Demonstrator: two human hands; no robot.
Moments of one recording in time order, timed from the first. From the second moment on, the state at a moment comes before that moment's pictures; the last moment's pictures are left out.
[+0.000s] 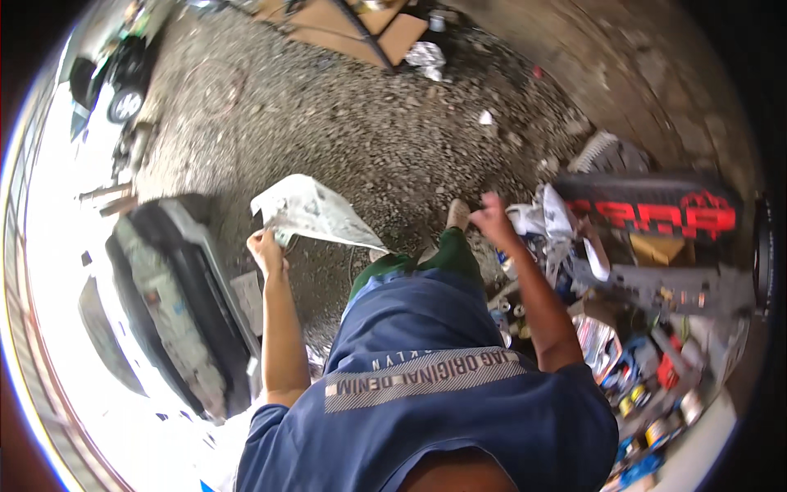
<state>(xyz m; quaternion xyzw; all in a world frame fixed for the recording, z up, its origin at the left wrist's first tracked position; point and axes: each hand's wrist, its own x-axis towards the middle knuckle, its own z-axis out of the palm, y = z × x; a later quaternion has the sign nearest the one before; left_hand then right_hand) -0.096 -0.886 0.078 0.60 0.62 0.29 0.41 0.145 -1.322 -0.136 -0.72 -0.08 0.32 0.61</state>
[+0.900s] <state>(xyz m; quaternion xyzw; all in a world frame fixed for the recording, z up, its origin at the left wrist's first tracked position) -0.543 -0.886 -0.028 -0.01 0.66 0.53 0.54 -0.125 -0.779 0.089 -0.40 -0.89 0.18 0.17</state>
